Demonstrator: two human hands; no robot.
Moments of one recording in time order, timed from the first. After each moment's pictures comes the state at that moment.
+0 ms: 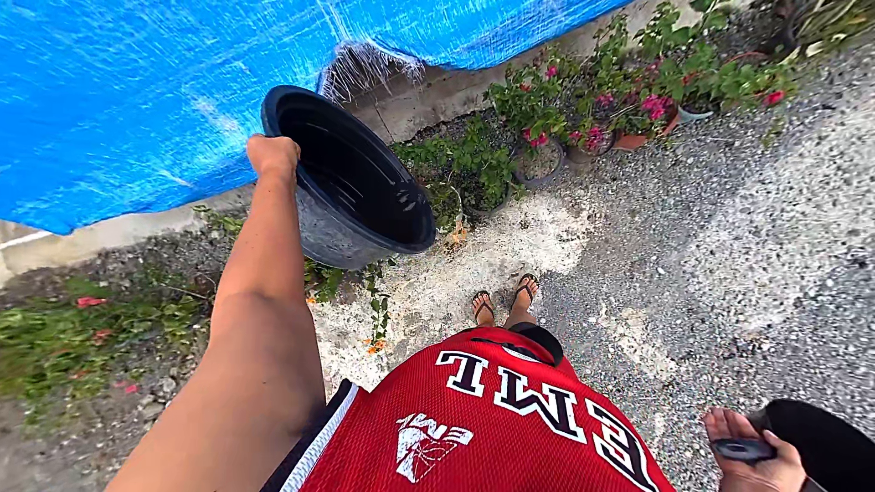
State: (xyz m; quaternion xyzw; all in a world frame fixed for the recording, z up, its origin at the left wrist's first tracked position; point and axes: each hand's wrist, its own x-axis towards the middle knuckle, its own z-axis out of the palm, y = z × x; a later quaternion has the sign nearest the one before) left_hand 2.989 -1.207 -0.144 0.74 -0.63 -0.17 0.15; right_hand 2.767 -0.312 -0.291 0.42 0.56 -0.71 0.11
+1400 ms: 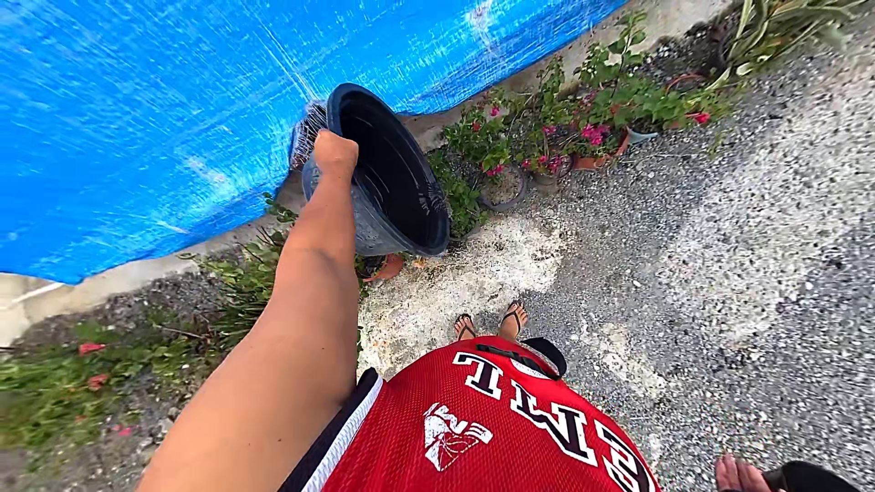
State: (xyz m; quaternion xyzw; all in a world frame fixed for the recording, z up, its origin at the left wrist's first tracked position) left_hand 2.725 -1.109 -0.155 0.66 -0.74 -0.10 0.04; right_hand 2.709 -0.197 -0.318 0.46 0.50 -0.73 0.05
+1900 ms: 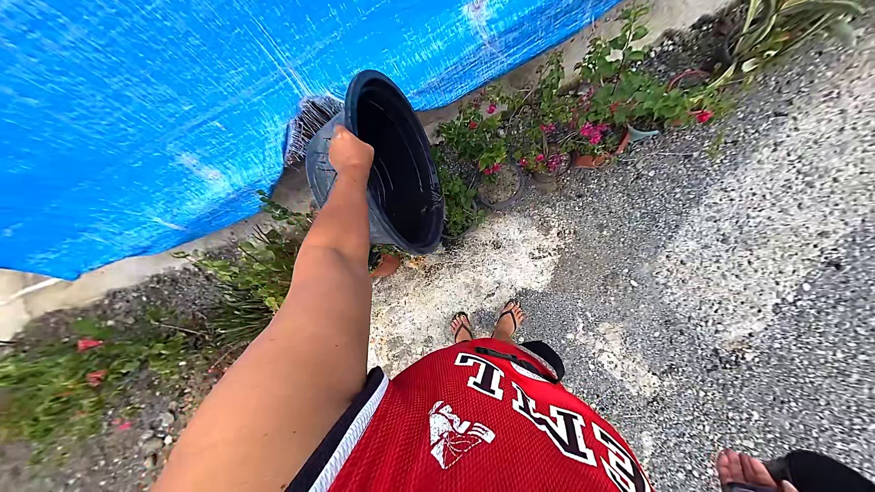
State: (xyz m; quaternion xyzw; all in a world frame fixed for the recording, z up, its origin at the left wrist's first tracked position) left_hand 2.685 -1.088 -0.180 0.64 -0.76 -0.05 0.01; right_hand 2.670 -0.195 -0.318 0.45 0.51 -0.73 0.05
